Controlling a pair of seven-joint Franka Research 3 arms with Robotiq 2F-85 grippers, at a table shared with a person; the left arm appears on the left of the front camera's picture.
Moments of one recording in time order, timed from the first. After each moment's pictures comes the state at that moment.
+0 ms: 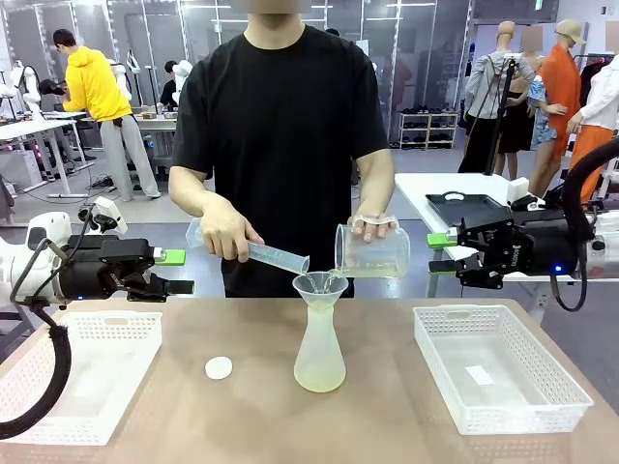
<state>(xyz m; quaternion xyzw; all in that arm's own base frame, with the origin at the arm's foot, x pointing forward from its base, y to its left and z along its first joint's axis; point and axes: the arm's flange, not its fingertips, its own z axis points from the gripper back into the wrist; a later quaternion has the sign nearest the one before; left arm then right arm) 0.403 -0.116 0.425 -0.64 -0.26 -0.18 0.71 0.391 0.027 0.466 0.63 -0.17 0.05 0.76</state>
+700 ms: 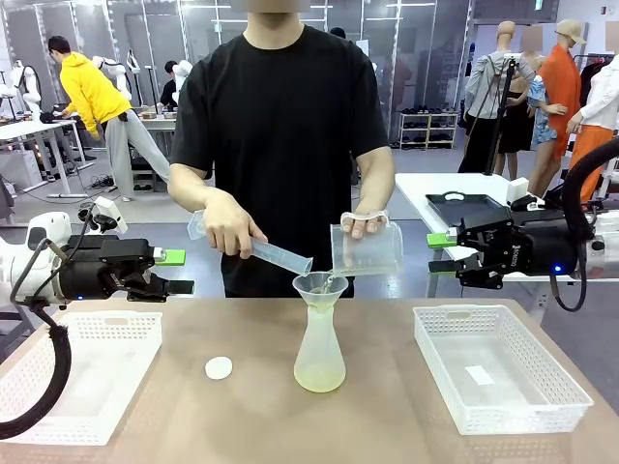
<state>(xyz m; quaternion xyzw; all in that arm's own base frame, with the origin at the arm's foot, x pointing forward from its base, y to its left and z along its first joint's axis) 0.403 -0.116 0.425 -0.64 -0.26 -0.18 0.71 0.391 0.028 0.466 0.63 -0.17 0.05 0.76</state>
